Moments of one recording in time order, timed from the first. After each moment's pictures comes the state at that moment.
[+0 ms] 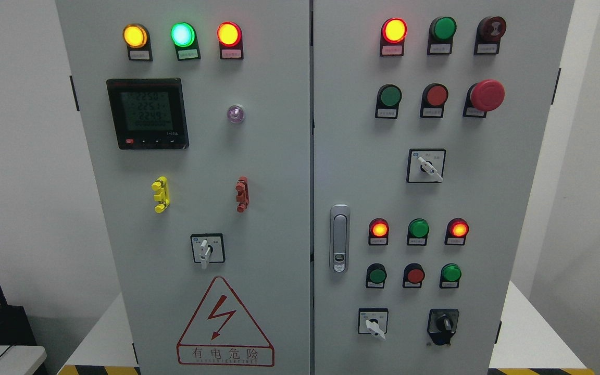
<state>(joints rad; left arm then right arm) 0.22 -0.04 0.29 -0.31 -0.07 -0.11 -0.07 0.12 0.12 0.00 -0.11 0.00 0.01 -0.06</state>
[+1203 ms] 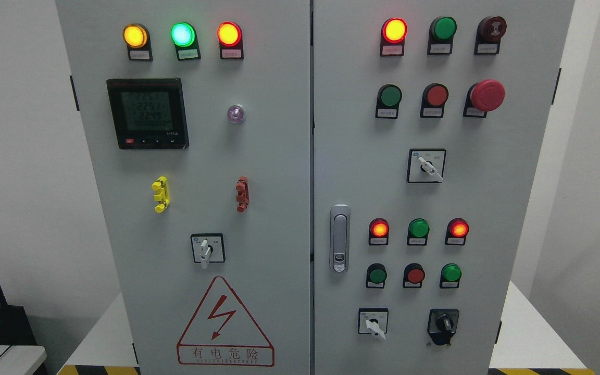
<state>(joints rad) 0.28 0.00 0.75 -1.01 -0.09 -0.37 -0.18 0.12 0.12 0.00 -0.11 0.00 0.01 -0.06</state>
